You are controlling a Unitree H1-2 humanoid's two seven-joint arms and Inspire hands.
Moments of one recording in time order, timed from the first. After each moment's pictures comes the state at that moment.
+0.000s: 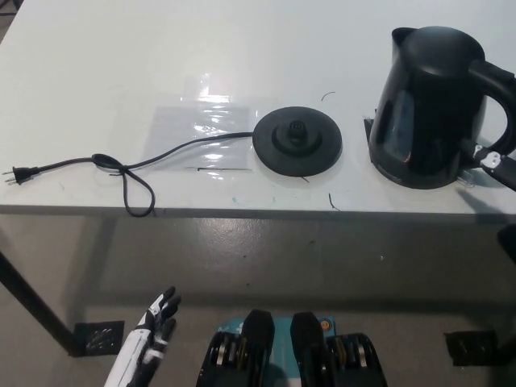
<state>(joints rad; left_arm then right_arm) 0.16 0.15 -0.10 -0.08 0.12 -0.12 -0.07 -0.48 -0.22 -0.21 0.30 0.07 -0.17 -0.05</state>
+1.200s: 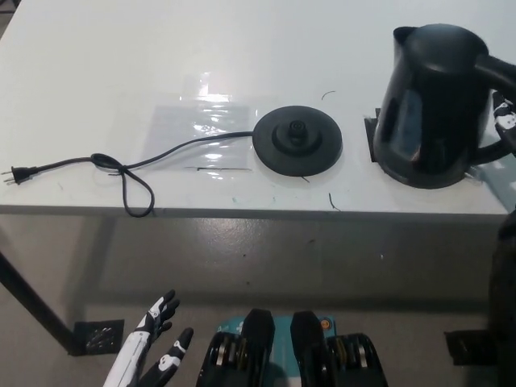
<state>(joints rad) 0.15 0.17 -0.10 -0.07 0.16 -0.12 -0.07 -0.62 -0.10 -0.38 0.44 0.16 -0.22 -0.17</state>
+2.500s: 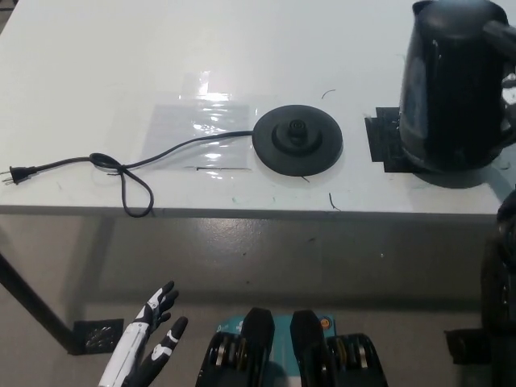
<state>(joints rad) 0.13 0.17 -0.10 -0.07 0.16 -0.12 -0.07 -0.63 -0.09 -0.28 0.28 -0.08 -0.22 -0.34</state>
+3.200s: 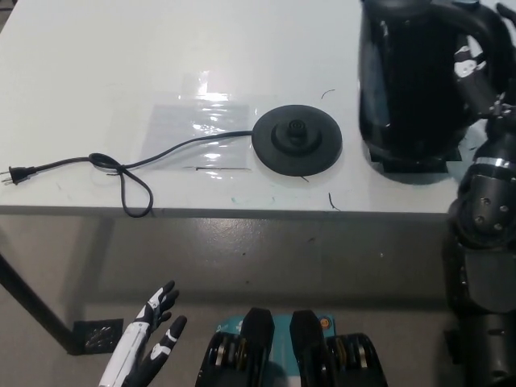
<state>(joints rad) 0.13 0.17 -0.10 -0.07 0.16 -0.12 -0.07 -0.71 -0.04 -0.19 0.35 -0.19 -0.23 -0.41</state>
